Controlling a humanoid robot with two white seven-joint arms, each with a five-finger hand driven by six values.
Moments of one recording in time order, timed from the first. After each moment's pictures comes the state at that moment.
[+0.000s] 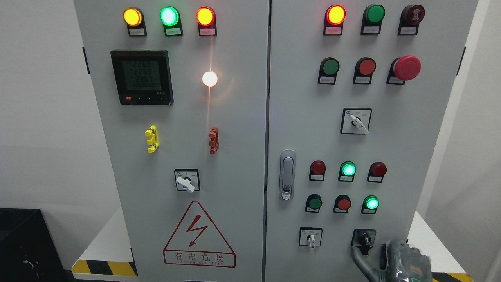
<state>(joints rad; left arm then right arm) 0.00 -0.10 -0.14 0.00 0.10 -0.06 0.15 -0.26 0.11 -0.17 -1.61 1.38 0.18 0.07</state>
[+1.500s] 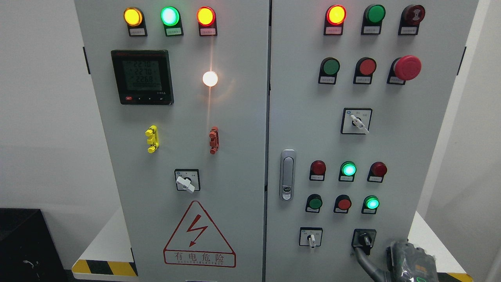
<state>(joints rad) 0.00 -0.10 -0.14 0.00 0.10 -0.06 0.15 -0.27 0.08 -0.19 -1.59 1.38 0.17 0.07</state>
